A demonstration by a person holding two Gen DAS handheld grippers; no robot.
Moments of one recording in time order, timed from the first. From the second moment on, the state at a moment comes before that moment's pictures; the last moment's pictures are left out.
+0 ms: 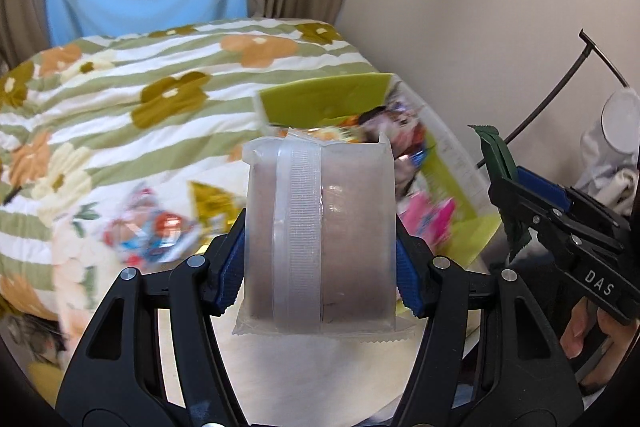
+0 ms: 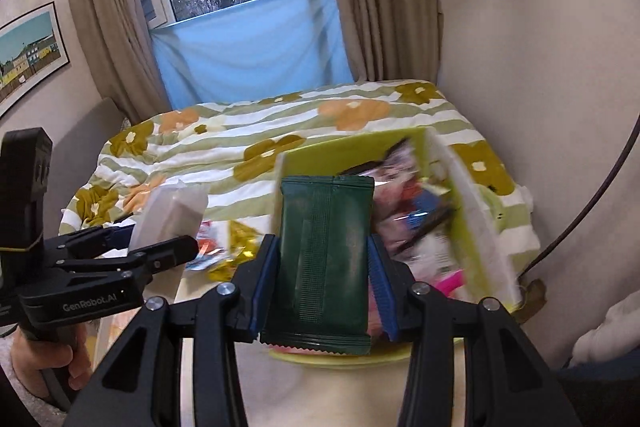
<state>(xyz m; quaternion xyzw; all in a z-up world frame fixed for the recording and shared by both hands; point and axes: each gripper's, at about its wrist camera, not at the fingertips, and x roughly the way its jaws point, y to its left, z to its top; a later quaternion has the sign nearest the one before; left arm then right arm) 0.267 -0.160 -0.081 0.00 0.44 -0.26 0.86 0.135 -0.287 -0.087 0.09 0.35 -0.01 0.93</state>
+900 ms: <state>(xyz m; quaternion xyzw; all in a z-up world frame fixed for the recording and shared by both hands) 0.254 -0.233 -0.122 -0.01 0.48 -0.14 0.87 0.170 -0.401 -0.128 0.09 0.40 0.08 0.91</state>
